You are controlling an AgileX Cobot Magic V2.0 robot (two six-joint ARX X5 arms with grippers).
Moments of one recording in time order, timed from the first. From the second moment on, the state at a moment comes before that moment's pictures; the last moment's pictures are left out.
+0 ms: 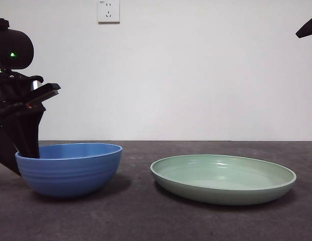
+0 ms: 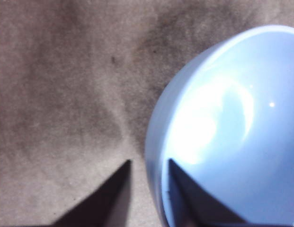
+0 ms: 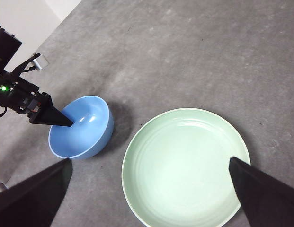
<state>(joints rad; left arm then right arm) -0.22 1.56 0.94 -0.68 0.37 -0.14 0.21 0.84 0.90 -0.66 -0.52 0.13</state>
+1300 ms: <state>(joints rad) -0.60 1.66 1.55 -0.88 0.29 -0.31 0.21 0.54 1.00 -1.01 -0.42 0.10</state>
